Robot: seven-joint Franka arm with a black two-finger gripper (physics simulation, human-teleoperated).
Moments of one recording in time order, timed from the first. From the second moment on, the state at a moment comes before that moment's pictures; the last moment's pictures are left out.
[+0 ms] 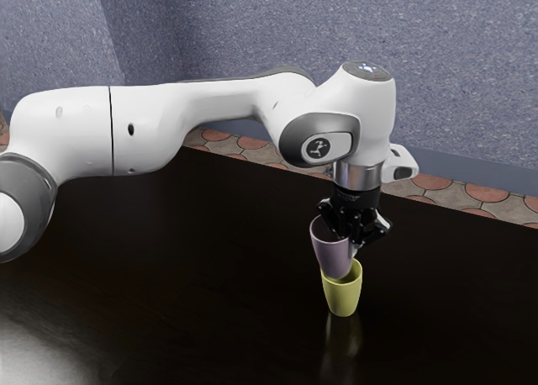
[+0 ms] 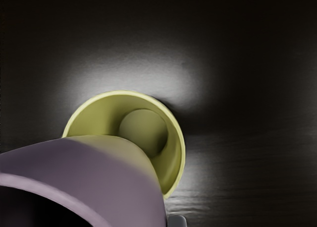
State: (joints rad) arm -0.05 0.62 -0.71 -1.34 0.44 1.75 -0.69
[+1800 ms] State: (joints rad) arm -0.05 0.66 -0.70 -1.35 0.46 1.77 -0.70
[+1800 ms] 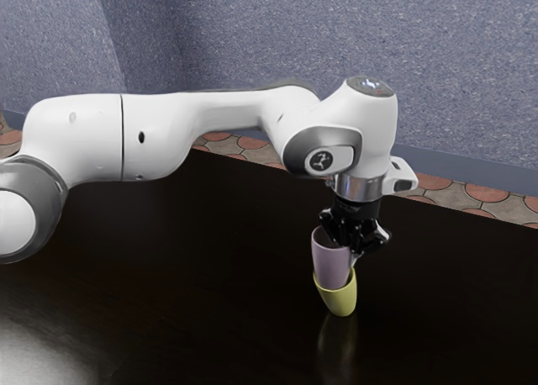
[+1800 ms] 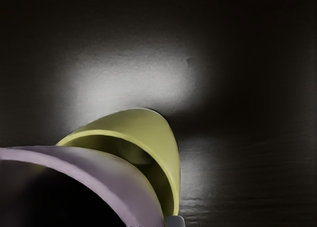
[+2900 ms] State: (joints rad) arm -0.03 0.55 -0.70 -1.37 0.46 1.77 -0.70
